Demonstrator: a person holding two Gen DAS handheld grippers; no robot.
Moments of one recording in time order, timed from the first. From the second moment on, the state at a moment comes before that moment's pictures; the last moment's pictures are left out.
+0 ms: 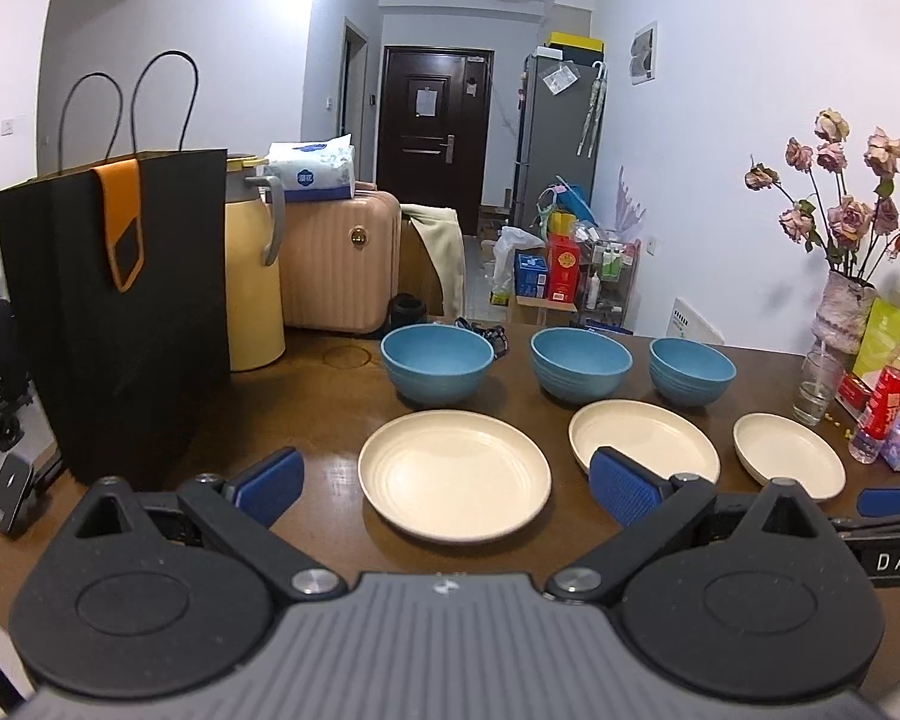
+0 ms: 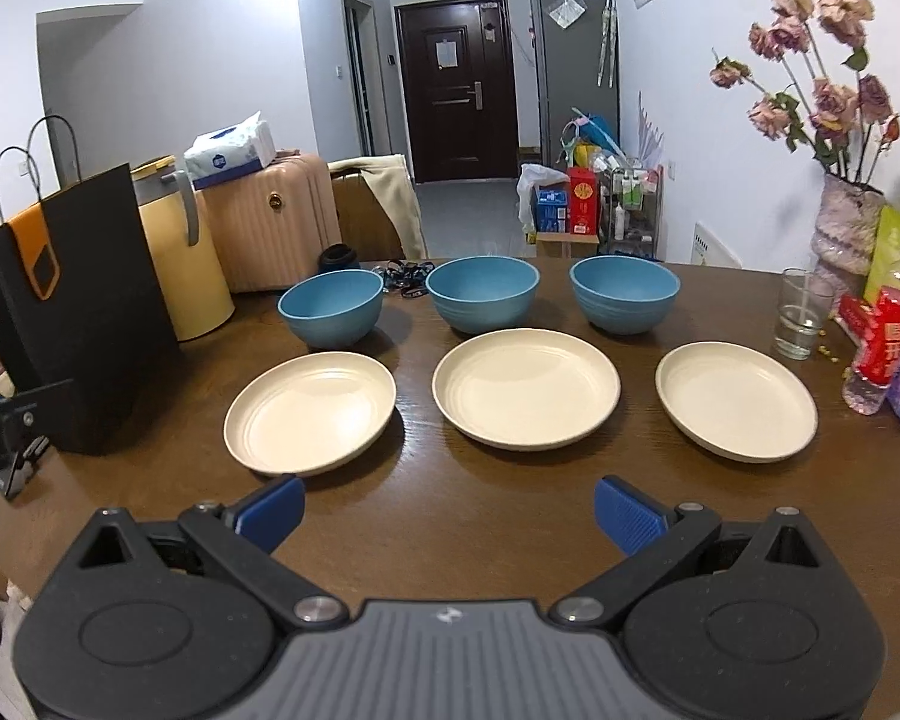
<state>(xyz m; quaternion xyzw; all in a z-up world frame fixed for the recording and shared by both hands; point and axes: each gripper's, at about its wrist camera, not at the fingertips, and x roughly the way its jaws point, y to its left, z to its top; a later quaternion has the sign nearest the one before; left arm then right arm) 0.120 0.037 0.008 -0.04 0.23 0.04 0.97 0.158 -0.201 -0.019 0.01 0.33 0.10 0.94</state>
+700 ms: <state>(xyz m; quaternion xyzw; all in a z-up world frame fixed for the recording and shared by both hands) 0.256 0.115 -0.015 -0.02 0.30 0.00 0.95 0.269 -0.111 -0.043 0.01 0.38 0.06 0.92</state>
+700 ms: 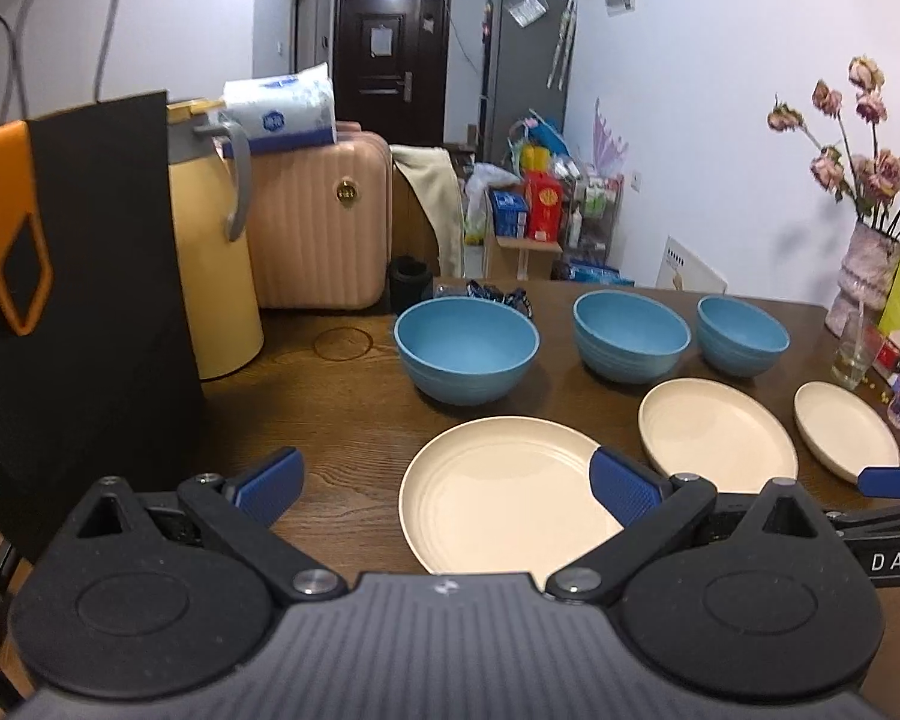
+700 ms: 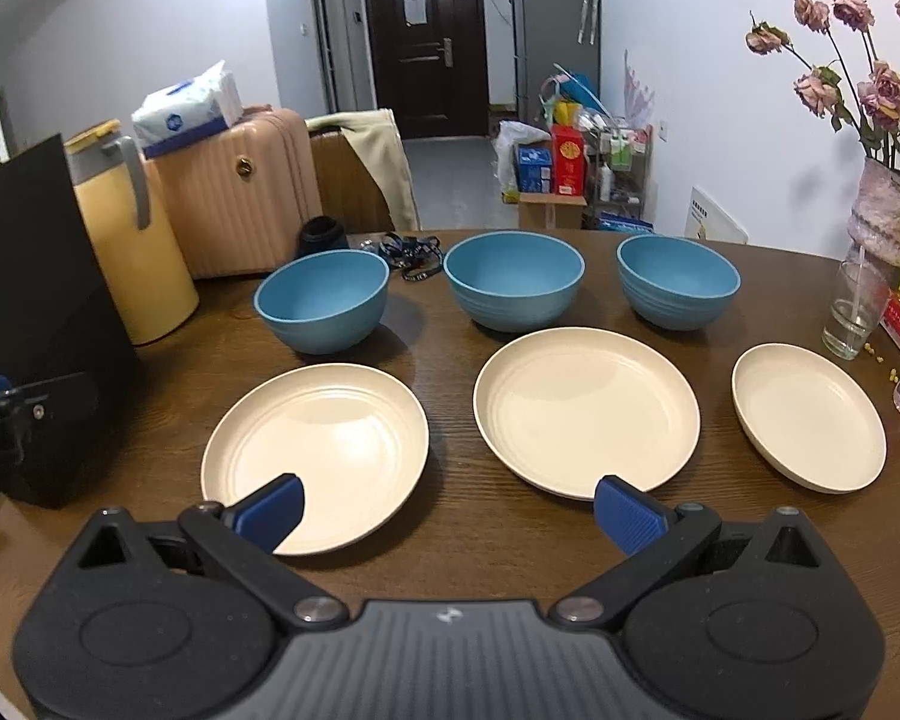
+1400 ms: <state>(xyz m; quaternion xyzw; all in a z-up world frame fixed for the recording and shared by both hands) 0.393 0.135 -0.107 -0.05 0.46 0.03 0.89 0.397 -0.072 -0.133 -0.01 0.48 0.06 0.88</state>
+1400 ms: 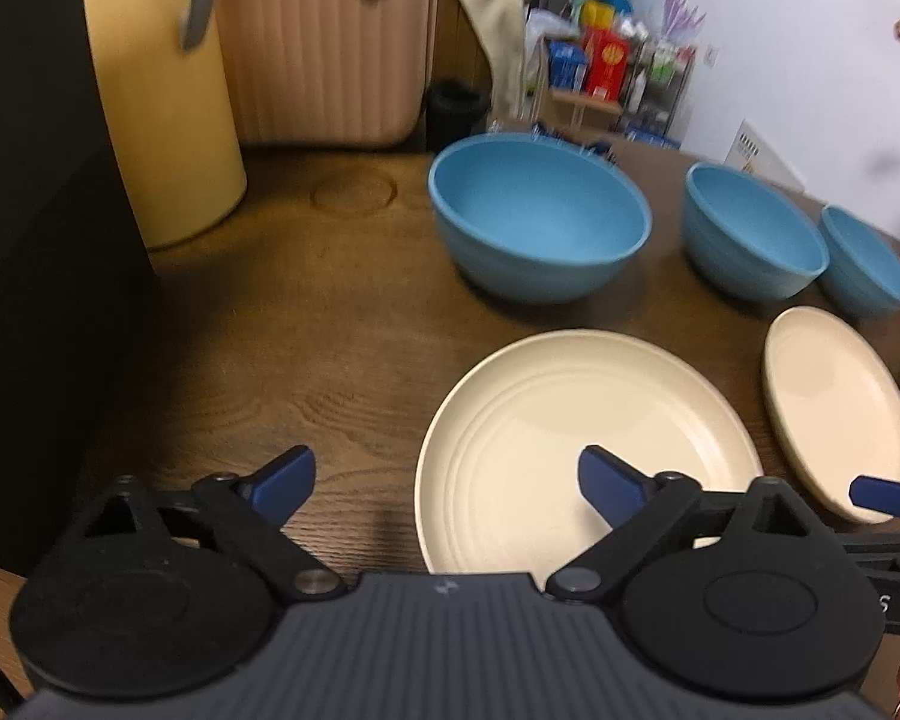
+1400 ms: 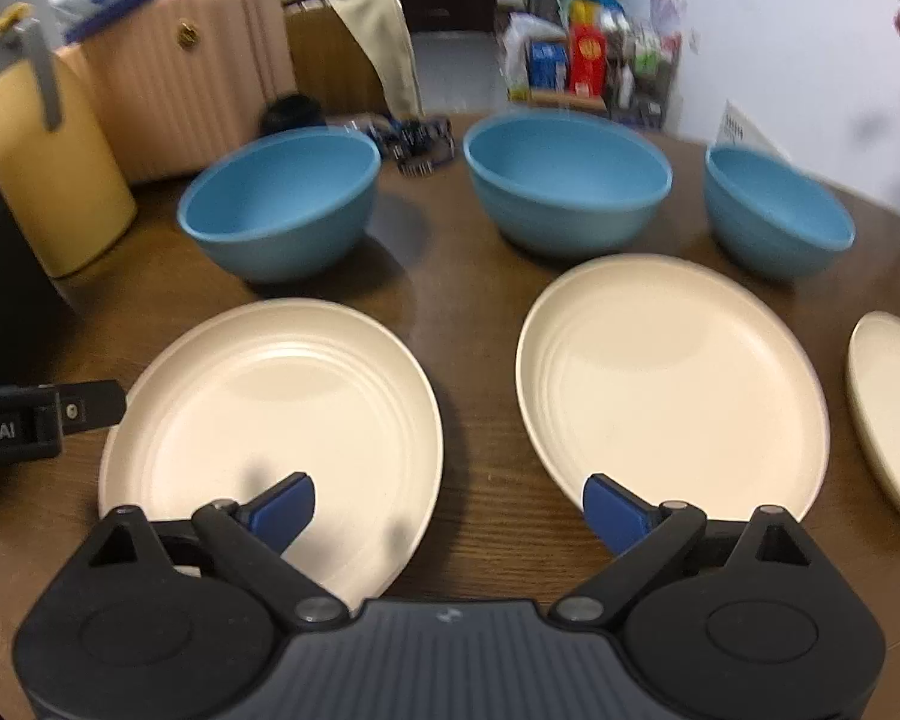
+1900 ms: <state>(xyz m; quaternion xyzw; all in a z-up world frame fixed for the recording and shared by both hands) 0.428 0.144 -0.153 -0.06 0.53 0.05 0.84 0.418 -0.078 -0.174 0.04 0.50 0.03 0.86</state>
